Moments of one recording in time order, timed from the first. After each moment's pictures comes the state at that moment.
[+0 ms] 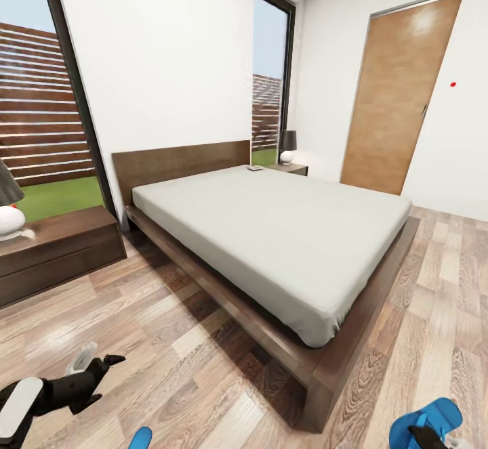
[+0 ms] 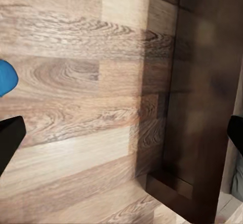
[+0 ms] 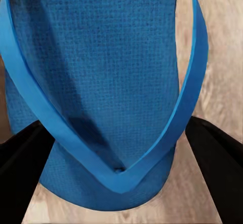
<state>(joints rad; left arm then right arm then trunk) -0.35 0.29 0.34 -0.87 1.05 0.88 0.12 -0.50 -0.39 -0.05 0.05 -1.04 0.16 0.32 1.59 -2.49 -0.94</state>
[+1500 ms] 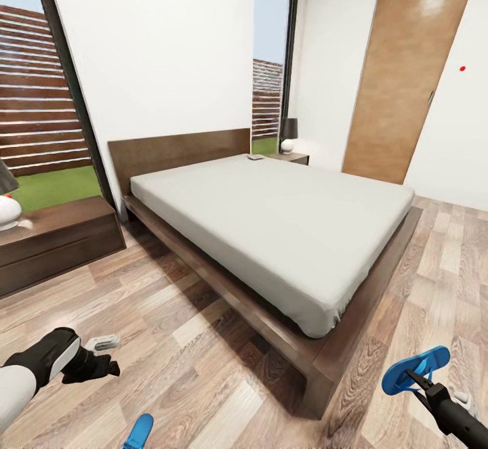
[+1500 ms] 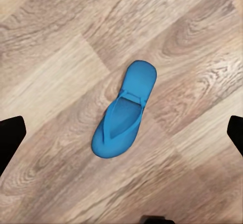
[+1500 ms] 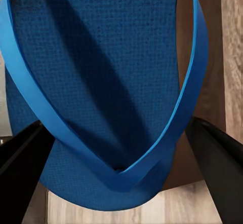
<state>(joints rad) -0.79 0.41 -0.38 -0.29 0.39 0.78 -0.31 -0.46 -0.50 -0.08 -0.13 -1.11 0.38 0.81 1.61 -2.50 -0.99</state>
